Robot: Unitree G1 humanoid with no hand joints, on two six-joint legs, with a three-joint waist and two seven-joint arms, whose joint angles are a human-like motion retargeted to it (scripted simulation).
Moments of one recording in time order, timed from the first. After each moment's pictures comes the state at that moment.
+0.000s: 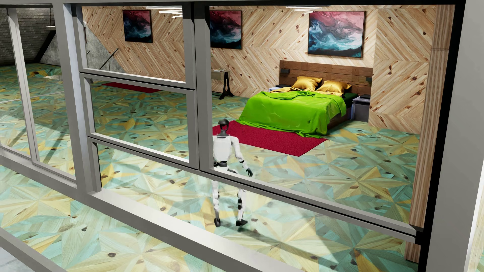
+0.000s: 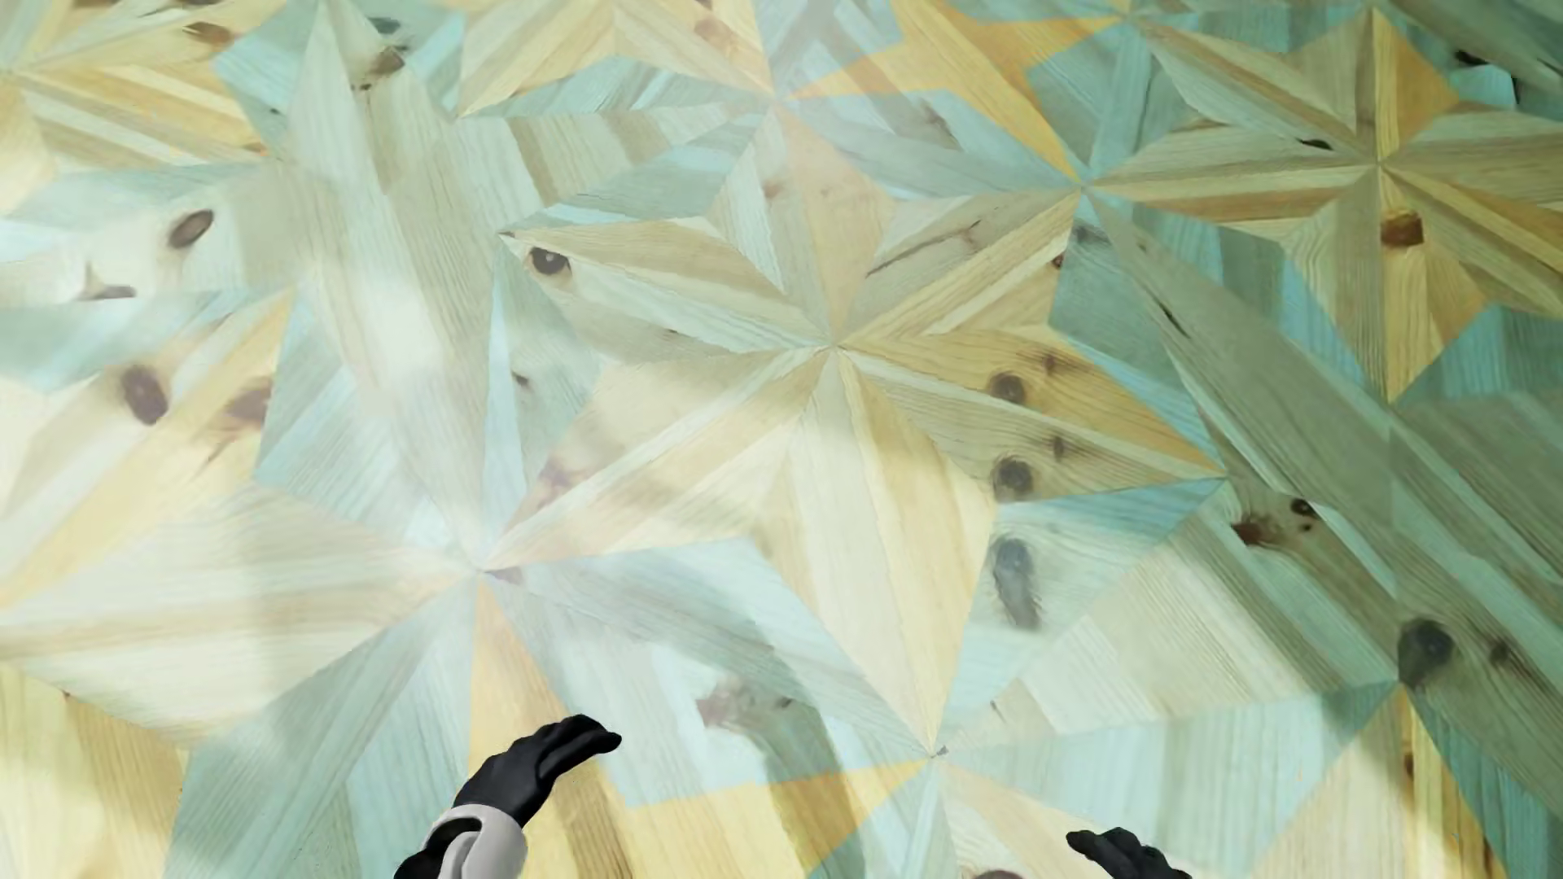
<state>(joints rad) -0.29 -0.45 -0.01 0.12 -0.33 -0.03 0.42 -0.16 0.05 0.71 0.88 0.07 0.18 -0.51 -0.33 0.15 -0.30 0.02 0.04 -0.19 0.08 0.51 0.65 0.87 -0.72 0.05 0.15 0.03 -0.15</state>
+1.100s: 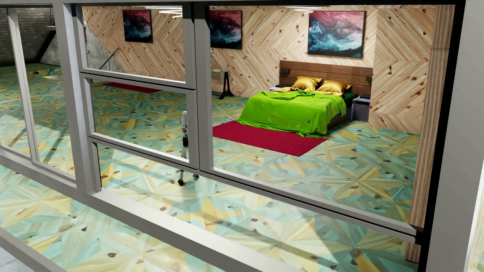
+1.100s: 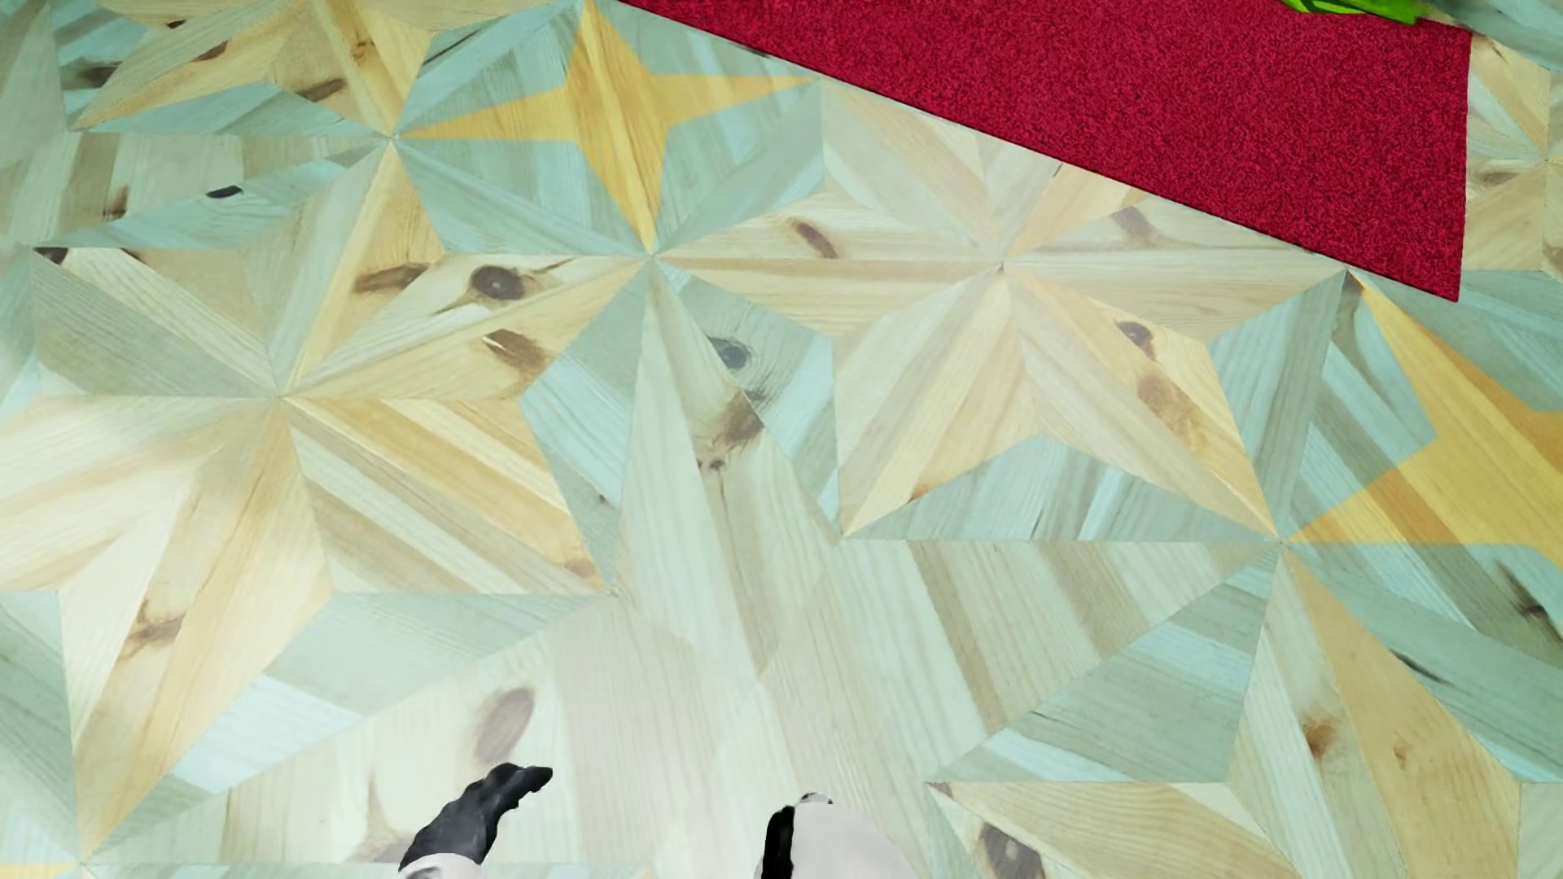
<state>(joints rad) -0.15 -0.68 -0.05 0.18 -0.05 -0.13 0.32 -0.22 0.07 0.50 1.07 0.02 0.10 -0.25 -0.09 0.13 -0.17 -0.22 0.02 -0.08 0.40 0.78 0.94 0.76 -0.94 0.10 0.14 0.21 0.13</state>
